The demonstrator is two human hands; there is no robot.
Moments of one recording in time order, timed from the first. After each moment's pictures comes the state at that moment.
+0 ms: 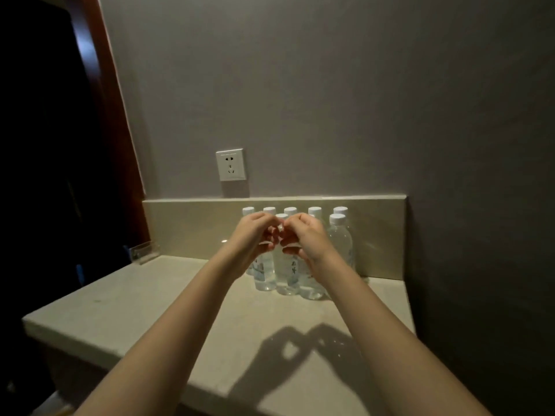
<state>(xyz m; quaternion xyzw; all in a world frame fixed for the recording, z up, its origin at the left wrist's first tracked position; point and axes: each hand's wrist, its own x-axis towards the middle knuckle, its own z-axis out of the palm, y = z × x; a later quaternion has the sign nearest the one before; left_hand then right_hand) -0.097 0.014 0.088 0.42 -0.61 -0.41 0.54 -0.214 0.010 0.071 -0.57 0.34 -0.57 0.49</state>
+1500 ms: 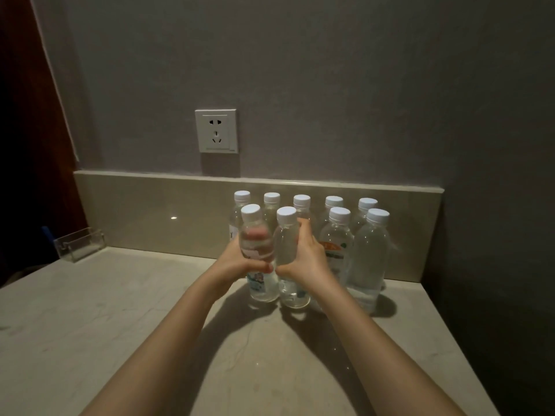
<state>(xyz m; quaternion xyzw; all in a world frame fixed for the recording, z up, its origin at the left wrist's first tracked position) -0.012 -0.131 -0.006 0.38 -0.65 -0.49 0.44 -0.163 -0.095 0.005 -0.66 0.58 -0.43 0.19</state>
